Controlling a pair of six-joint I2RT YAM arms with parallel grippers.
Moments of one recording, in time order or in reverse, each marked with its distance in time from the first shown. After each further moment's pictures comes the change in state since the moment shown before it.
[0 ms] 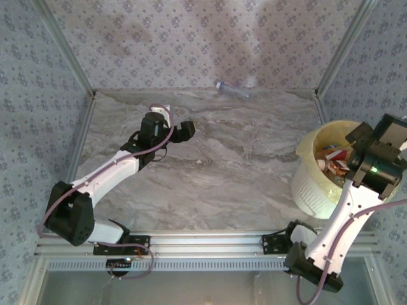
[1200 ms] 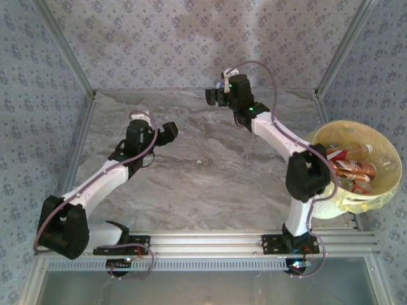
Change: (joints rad) left arm 0.117 -0.109 -0.150 0.054 -0.064 -0.088; right arm 0.989 0.899 0.021 1.098 -0.129 -0.163
